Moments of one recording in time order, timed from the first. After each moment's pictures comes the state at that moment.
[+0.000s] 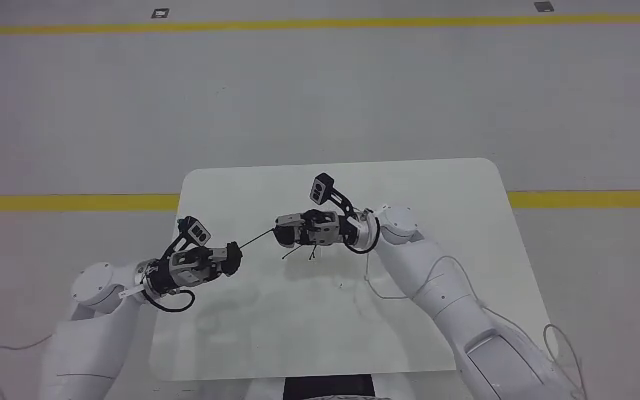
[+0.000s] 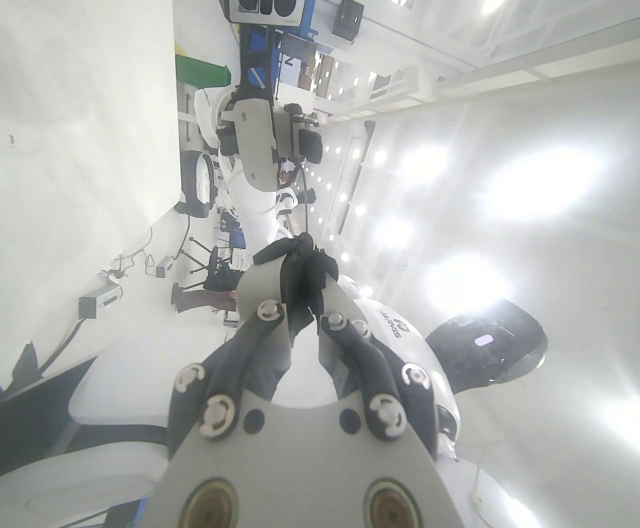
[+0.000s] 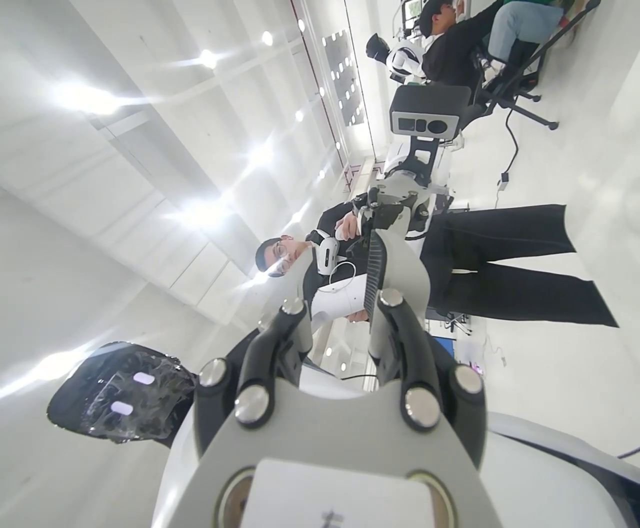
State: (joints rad) left arm 1.61 -1.04 -1.61 -1.55 -0.74 0.04 -1.39; right arm -0.96 -1.49 0.95 -0.95 0.66 -0.09 1.29
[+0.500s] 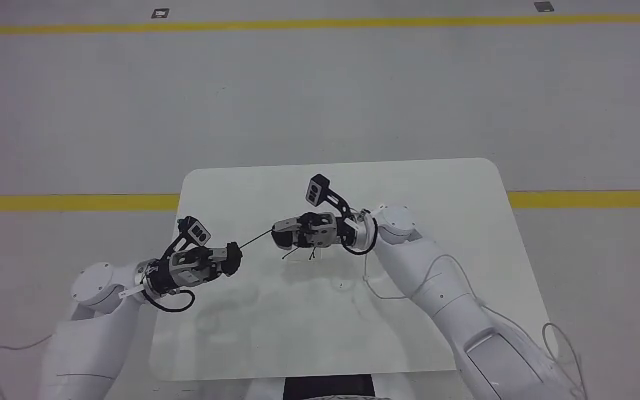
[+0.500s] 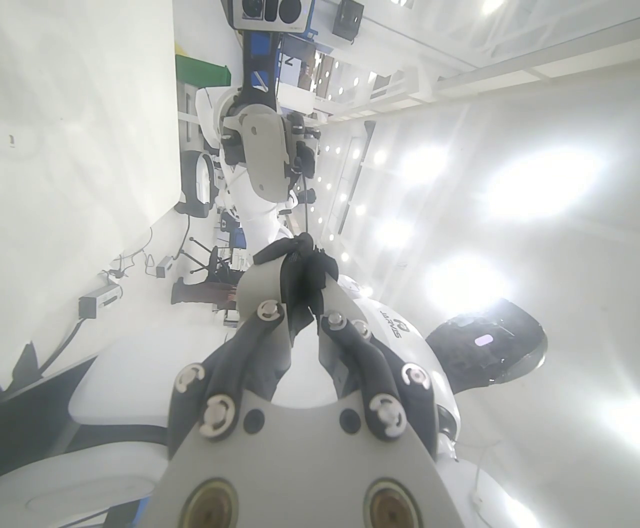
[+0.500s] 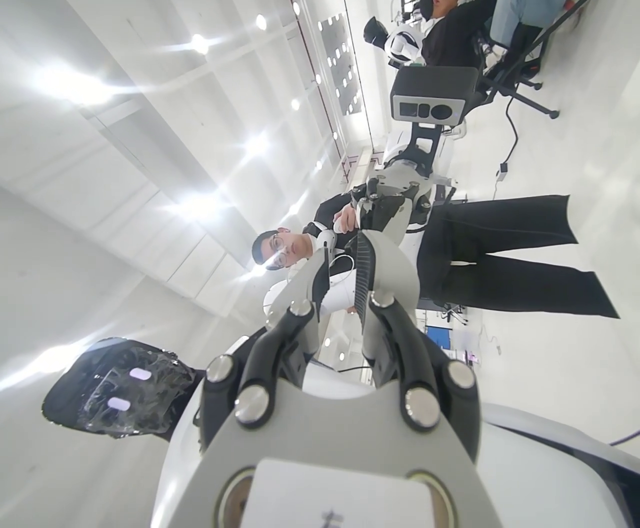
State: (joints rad) left arm 1.61 -1.04 -1.61 -1.55 -0.74 0.04 -1.39; right arm -0.95 -1.49 0.93 -0.95 0.67 -0.08 1.31
